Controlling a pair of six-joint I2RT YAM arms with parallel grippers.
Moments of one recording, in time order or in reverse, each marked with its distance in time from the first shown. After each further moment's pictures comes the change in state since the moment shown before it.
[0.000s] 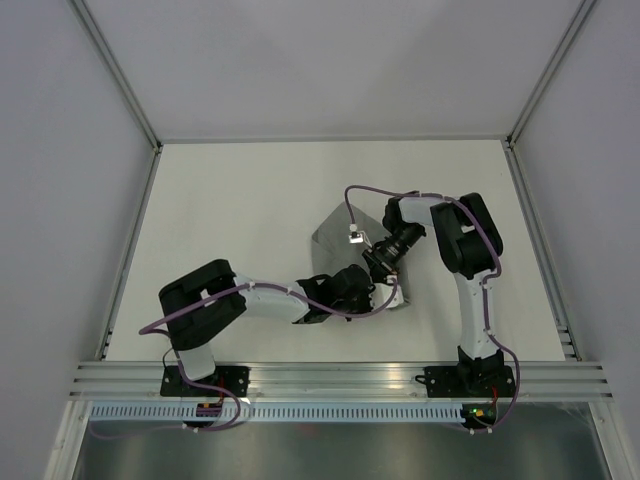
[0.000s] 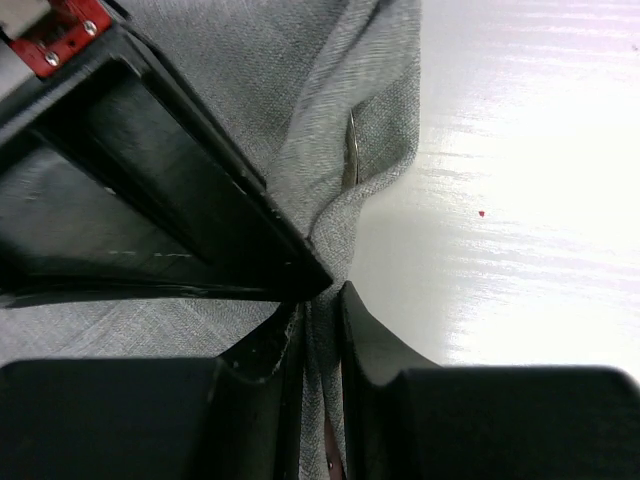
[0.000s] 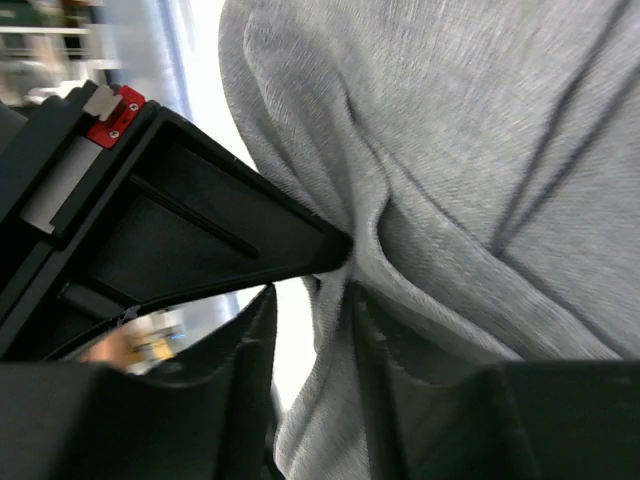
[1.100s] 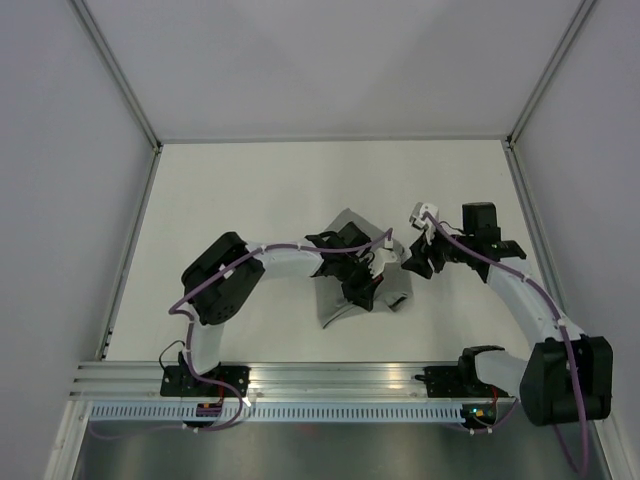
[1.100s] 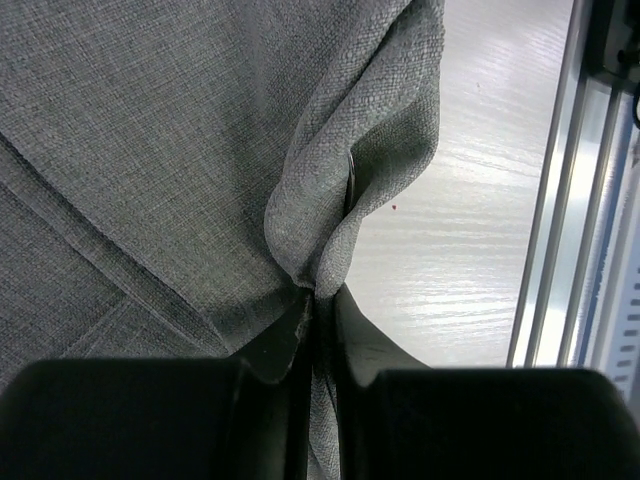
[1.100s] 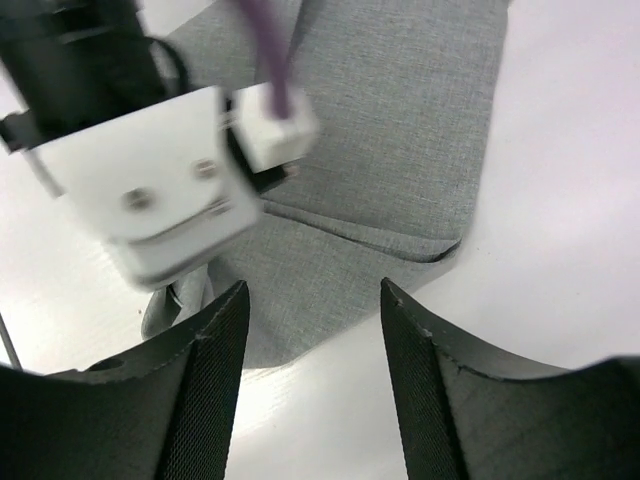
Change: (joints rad) left arm 0.227 0.178 0.339 -0.465 0.611 -0.180; right arm -0.260 -1.039 -0.630 0.869 0.169 0.258
